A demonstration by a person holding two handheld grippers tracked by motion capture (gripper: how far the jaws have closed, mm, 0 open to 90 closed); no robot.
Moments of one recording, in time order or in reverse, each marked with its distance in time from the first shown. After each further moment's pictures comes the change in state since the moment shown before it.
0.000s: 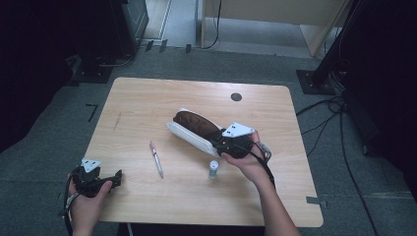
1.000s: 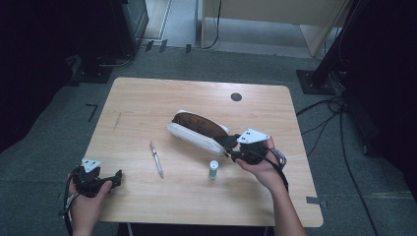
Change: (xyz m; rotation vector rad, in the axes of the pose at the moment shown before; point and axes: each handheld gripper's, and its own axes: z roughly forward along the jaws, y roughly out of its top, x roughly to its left) left arm 0.000 0.000 0.000 0.000 -0.001 0.001; right arm -0.017 -0.030 -0.028 0.032 -0.015 0.000
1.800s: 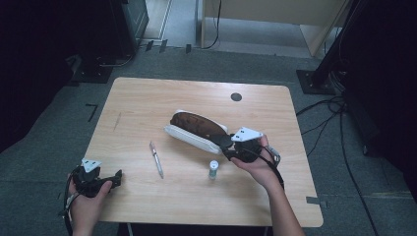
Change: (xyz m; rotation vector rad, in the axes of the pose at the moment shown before) left arm 0.000 0.000 0.000 0.000 0.000 0.000; right arm 0.003 0.005 0.016 0.022 0.013 0.005
